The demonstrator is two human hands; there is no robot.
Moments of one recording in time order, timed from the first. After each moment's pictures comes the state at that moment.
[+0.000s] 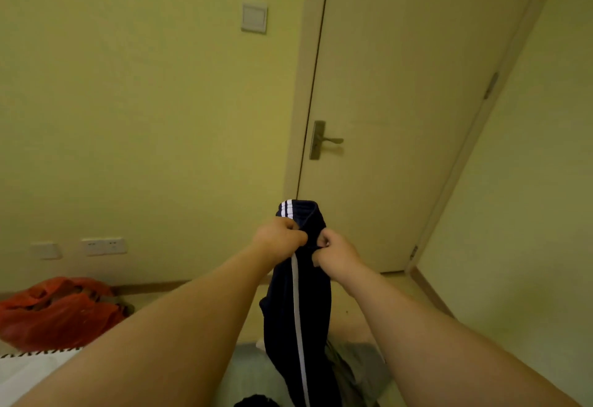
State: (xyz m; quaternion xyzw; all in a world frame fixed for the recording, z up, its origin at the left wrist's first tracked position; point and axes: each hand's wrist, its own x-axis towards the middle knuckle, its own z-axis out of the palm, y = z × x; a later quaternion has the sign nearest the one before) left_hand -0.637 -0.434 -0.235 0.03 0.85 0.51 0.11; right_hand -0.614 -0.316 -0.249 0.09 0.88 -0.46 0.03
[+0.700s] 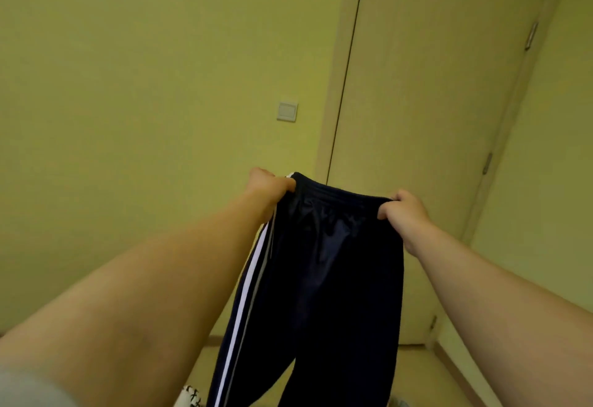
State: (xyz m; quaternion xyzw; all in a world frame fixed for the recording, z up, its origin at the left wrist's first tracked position) left_hand -0.586 -0.509 -0.063 -0.03 0.71 0.70 -0.08; right_hand -0.557 -0.301 -0.072 0.11 0.82 -0.52 -0.21
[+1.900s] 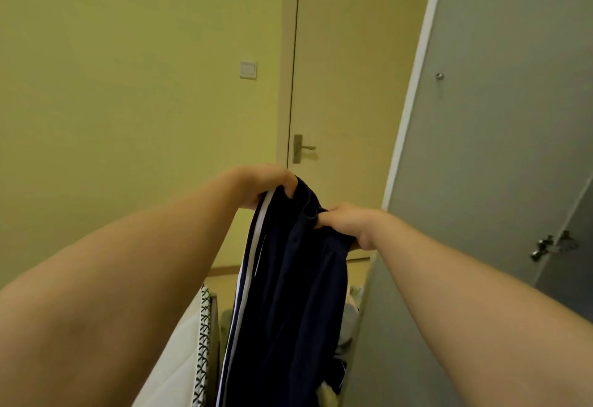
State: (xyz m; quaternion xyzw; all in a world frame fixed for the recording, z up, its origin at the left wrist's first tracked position) left_hand -0.278 -0.471 -0.088 0.07 0.84 0.49 0.19; right_hand -0.250 -0.314 -0.135 0.09 0.86 -0.48 0.14
